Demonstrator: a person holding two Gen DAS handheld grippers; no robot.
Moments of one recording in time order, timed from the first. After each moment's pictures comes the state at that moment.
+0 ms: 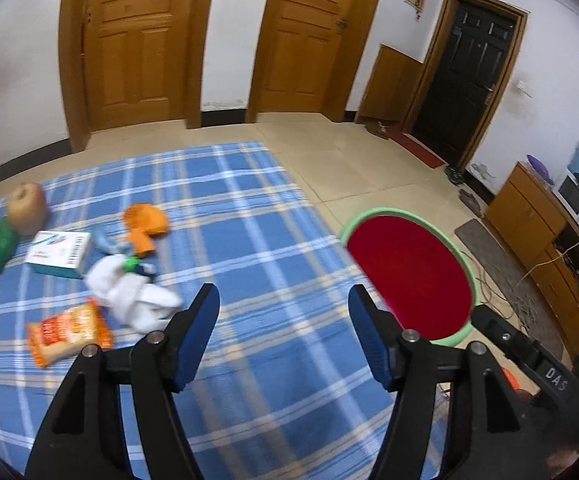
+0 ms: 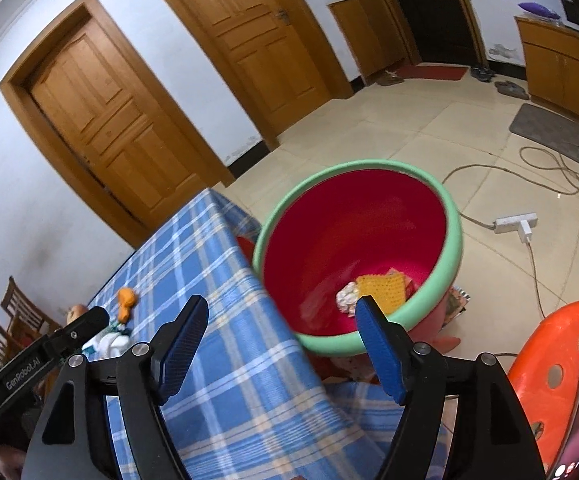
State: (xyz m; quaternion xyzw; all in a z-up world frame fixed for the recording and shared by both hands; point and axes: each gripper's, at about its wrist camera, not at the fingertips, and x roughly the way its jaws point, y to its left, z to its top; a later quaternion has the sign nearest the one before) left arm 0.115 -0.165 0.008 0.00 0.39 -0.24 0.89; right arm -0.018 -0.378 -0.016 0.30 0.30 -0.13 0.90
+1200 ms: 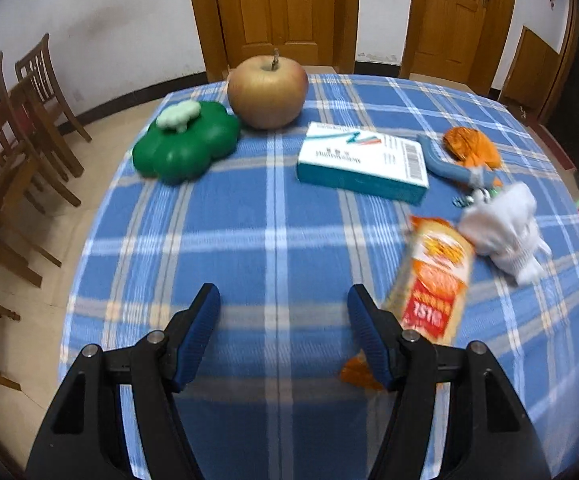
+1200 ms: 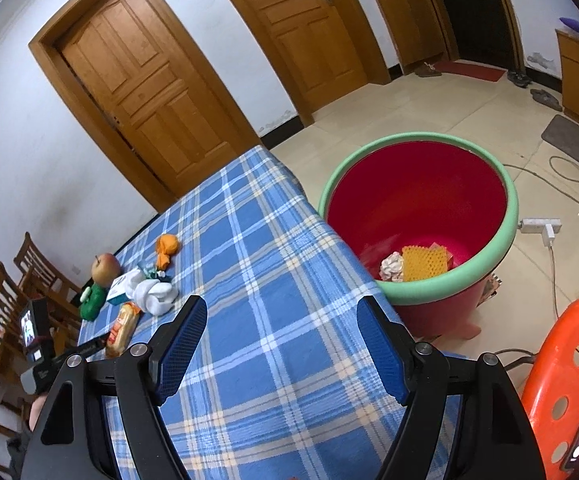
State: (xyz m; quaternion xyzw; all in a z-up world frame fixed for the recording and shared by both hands) left arm 0.173 0.040 -0.079 0.02 0.48 -0.01 0.88; right arm -0.012 -0.310 -0.017 0.27 0.33 -0.07 0.90
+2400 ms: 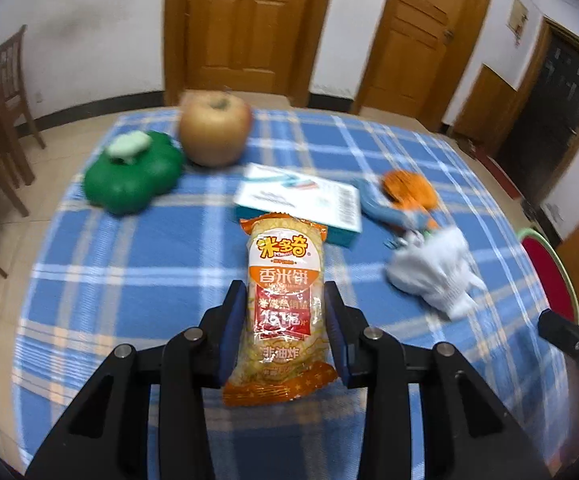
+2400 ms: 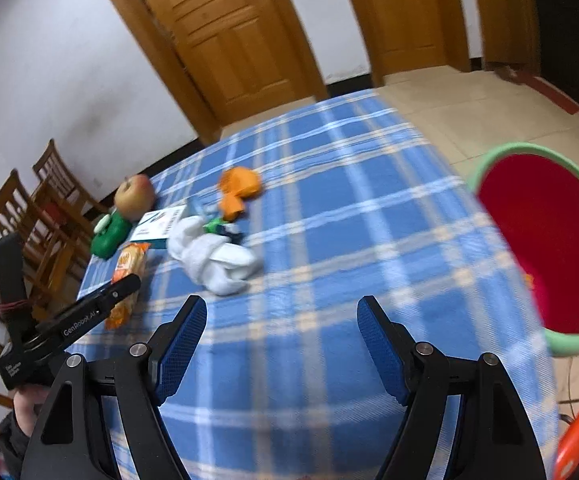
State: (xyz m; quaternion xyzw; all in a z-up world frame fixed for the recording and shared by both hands) left arm 0.180 0.032 -0.063 -0.05 0.42 -0.09 0.90; right arm 0.106 -0.206 -0.034 0.17 0.42 0.04 0.89
